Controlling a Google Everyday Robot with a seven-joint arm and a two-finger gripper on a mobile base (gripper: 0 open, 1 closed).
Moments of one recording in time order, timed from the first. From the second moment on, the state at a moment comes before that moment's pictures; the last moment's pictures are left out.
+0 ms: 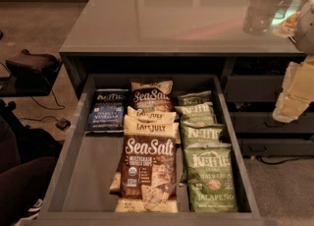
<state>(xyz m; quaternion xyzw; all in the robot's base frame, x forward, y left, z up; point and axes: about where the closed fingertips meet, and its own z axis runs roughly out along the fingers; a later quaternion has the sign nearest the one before) 0.438 -0.217 0.976 -0.60 0.78 -0.03 0.16</state>
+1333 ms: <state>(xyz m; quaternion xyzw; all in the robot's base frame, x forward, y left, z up) 0.455 -0.139 0.841 -0.68 0.70 0.14 0.14</state>
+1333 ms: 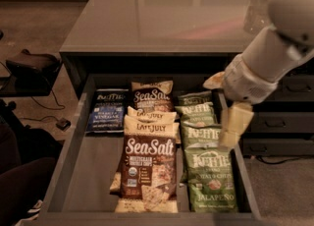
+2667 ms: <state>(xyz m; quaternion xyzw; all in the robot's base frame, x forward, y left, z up) 0.575 0.027 0.772 -0.65 0.69 0.24 0.22</state>
